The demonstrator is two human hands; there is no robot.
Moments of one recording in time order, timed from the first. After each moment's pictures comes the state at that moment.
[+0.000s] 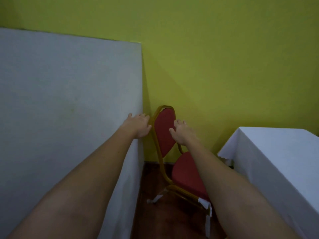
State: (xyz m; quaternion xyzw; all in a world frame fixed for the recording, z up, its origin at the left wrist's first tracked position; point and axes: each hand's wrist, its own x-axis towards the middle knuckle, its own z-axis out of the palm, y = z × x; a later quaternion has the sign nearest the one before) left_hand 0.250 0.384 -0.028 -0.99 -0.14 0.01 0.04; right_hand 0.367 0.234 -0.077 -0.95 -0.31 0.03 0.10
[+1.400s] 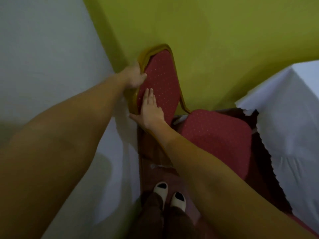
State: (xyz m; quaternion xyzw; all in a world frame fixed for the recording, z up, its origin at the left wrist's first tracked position) left_hand 0.723 0.601 -0.201 -0.96 -0.18 0.10 -0.21; right_hand 0.680 0.495 -0.298 -0.93 -0.25 0.17 0.23
